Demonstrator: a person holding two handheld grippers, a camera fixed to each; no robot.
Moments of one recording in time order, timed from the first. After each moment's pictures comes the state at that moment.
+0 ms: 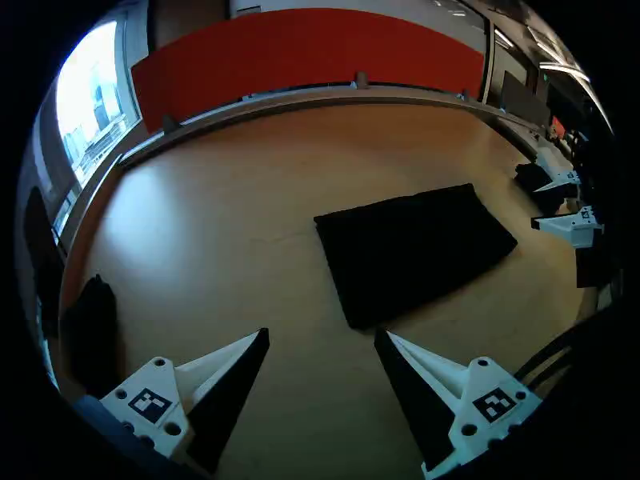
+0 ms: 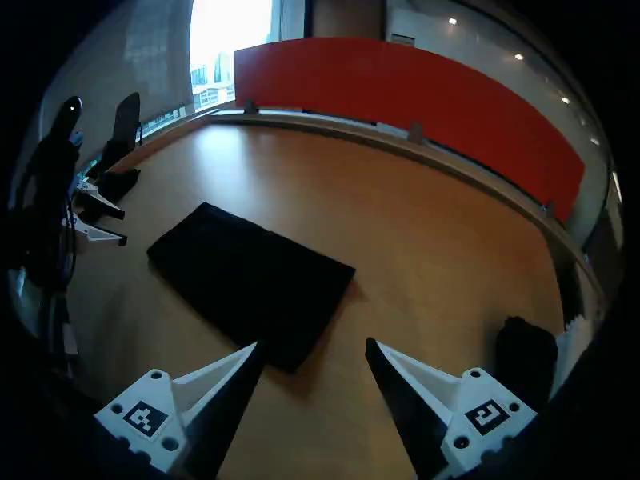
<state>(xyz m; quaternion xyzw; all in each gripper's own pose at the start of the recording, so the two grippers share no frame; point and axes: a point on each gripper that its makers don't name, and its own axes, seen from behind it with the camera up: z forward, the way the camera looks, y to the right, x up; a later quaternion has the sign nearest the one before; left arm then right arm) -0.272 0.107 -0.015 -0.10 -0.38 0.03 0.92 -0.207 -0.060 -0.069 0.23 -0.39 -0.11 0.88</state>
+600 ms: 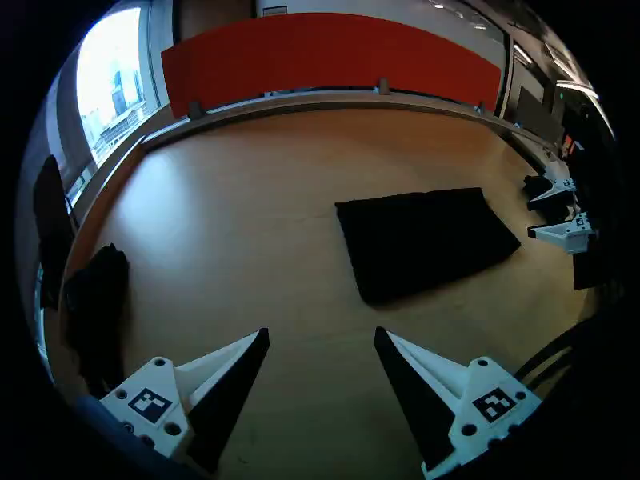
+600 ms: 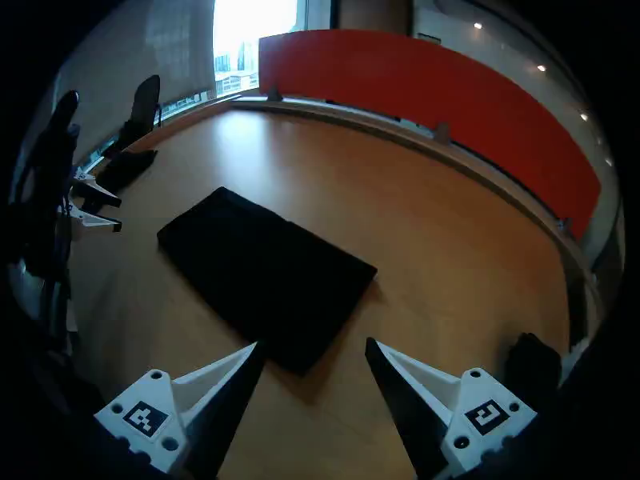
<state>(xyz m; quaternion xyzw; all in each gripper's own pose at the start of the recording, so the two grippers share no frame) -0.279 0.085 -0.047 -0.06 -0.37 0.01 0.93 -0.221 -0.071 -0.068 0.27 -0.40 -0.13 0.86</state>
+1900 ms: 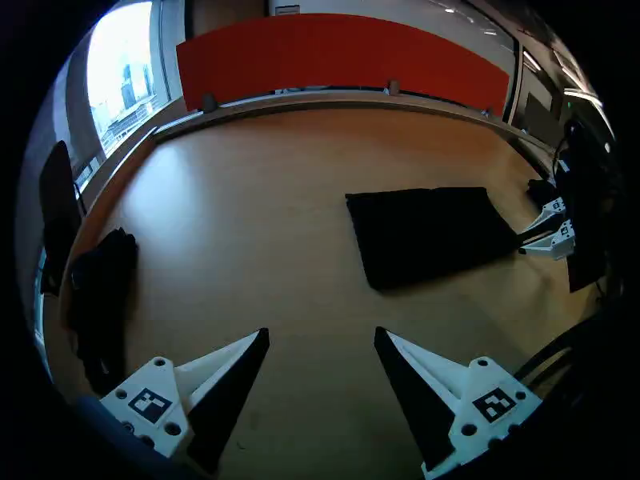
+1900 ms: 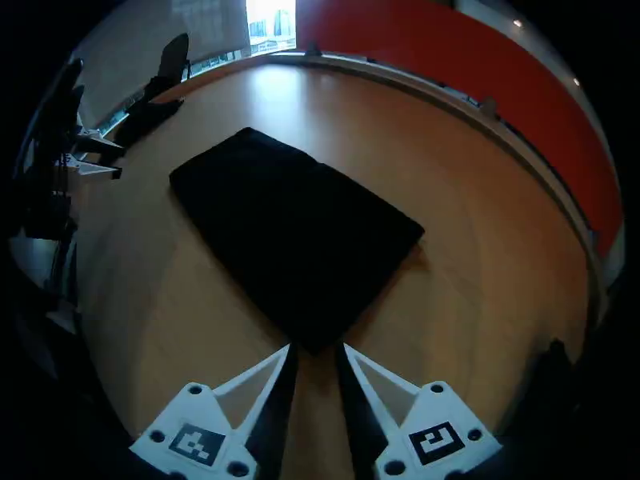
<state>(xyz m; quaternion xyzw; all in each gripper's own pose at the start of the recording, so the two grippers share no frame) -0.285 0.078 -0.065 -0.04 -0.37 -0.01 0.93 -0.262 -0.071 -0.087 0.34 -0.47 -0.17 0.80</state>
